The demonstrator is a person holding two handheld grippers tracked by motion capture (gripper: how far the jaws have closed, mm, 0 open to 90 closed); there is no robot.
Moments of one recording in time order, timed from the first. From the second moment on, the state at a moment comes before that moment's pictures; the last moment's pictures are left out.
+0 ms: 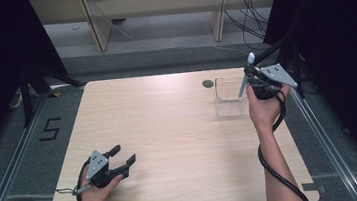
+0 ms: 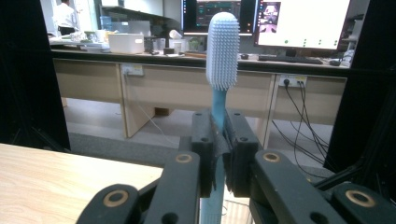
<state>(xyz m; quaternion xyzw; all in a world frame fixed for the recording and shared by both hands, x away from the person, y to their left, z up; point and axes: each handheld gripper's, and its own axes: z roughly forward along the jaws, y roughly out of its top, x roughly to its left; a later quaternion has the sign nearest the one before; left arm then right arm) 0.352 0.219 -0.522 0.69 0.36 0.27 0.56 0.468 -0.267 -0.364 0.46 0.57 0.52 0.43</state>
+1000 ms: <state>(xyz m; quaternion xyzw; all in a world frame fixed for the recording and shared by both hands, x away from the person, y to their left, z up) 0.352 0.219 -0.522 0.69 0.36 0.27 0.56 0.478 -0.279 -0.386 0.48 0.58 0.49 0.44</state>
